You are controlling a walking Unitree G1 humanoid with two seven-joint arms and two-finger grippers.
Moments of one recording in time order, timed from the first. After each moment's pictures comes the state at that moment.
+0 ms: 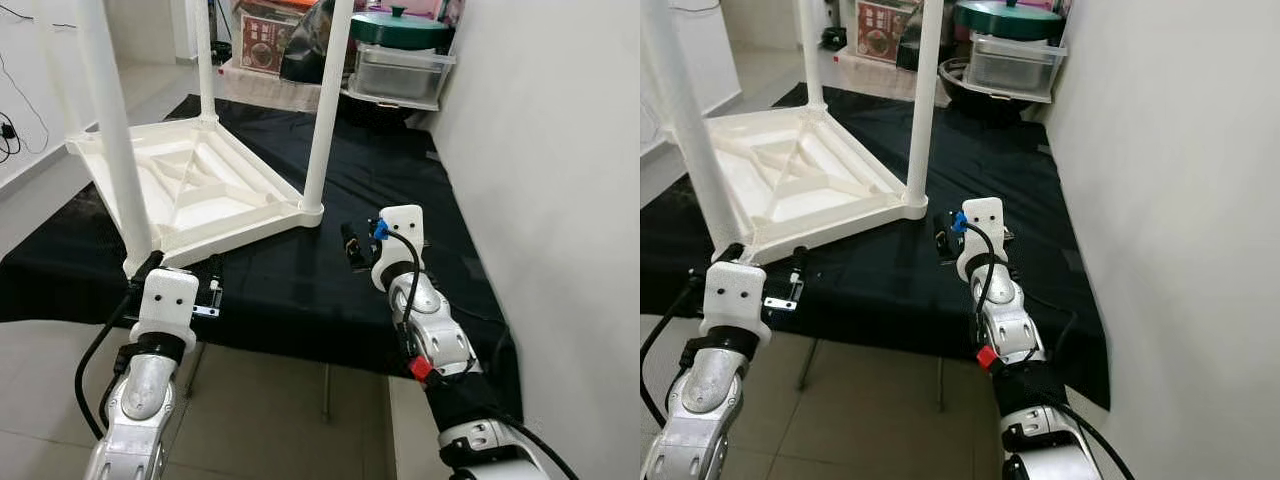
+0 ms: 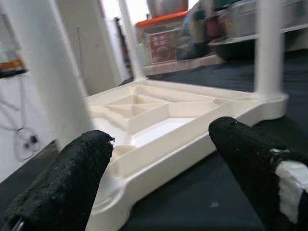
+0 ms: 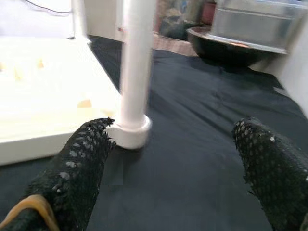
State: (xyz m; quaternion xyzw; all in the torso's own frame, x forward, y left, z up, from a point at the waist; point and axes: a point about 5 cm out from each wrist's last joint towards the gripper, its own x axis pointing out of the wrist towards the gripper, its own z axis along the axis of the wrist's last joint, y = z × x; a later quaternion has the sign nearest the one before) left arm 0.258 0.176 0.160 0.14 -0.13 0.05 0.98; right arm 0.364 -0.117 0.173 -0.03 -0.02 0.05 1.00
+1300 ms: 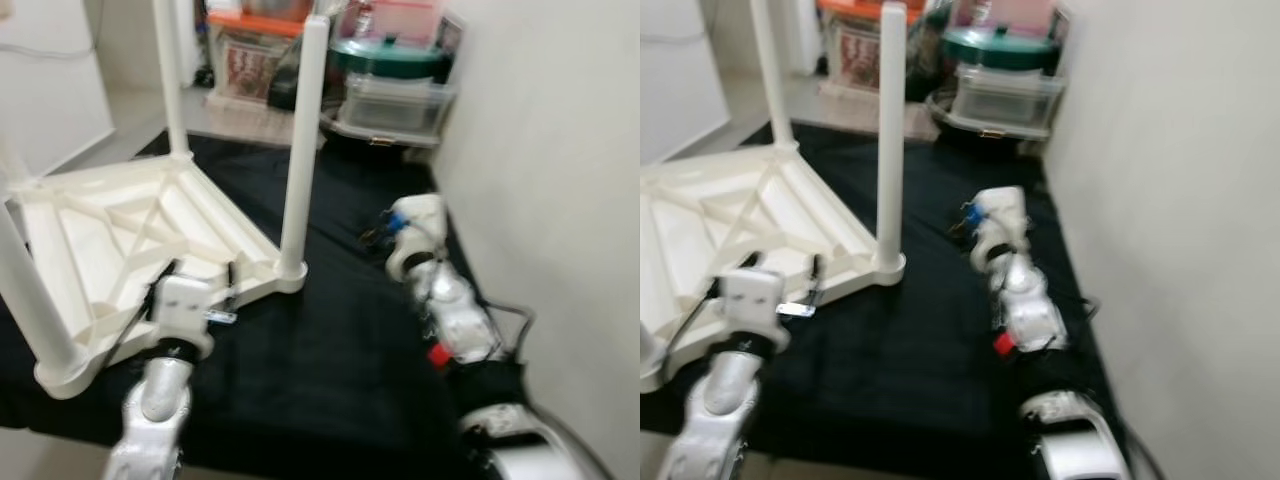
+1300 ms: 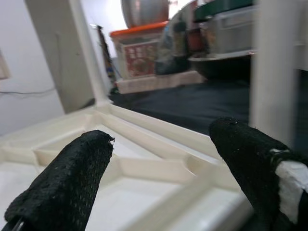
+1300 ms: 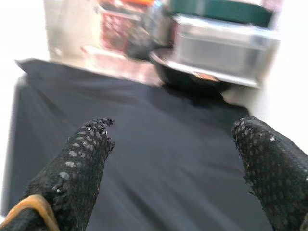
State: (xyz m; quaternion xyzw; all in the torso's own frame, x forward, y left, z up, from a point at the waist) left arm 0.259 0.171 0.153 0.12 -0.12 0.03 0.98; right arm 0.374 -0.131 0.190 -0.03 -0.03 0.06 1.00
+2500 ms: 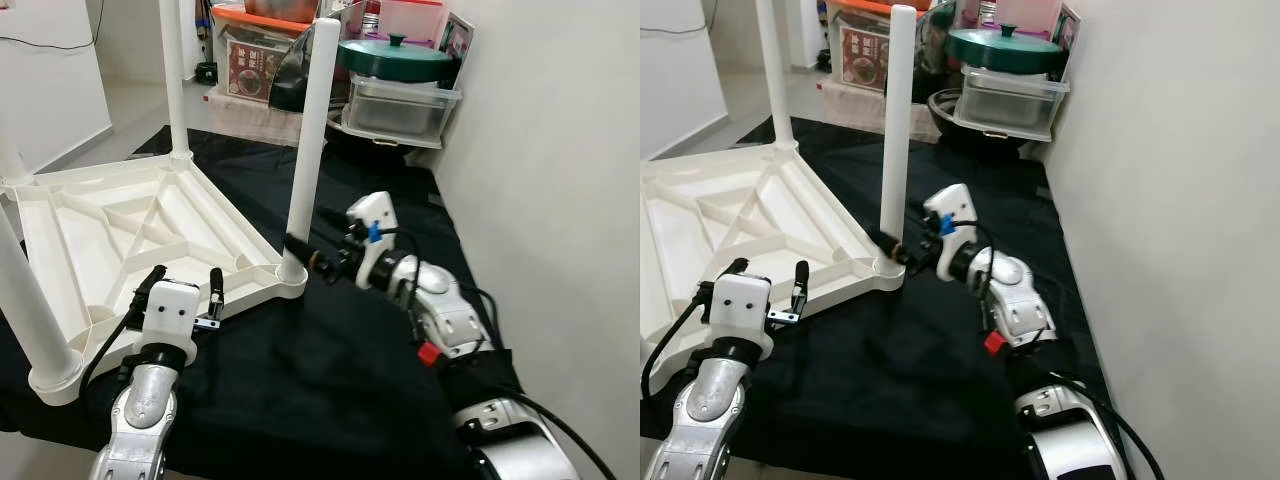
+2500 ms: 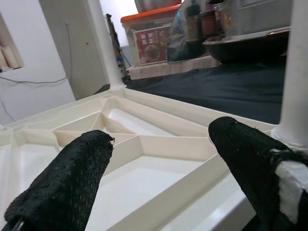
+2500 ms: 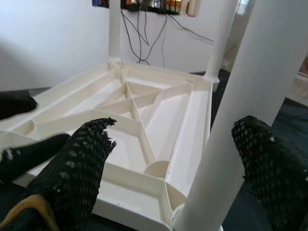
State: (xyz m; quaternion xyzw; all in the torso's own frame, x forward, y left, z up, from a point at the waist) left arm 0.261 0.176 0.145 0.14 -0.10 0.05 0.98; right arm 0.356 -0.088 0.191 -0.02 -0.04 0.41 0.91
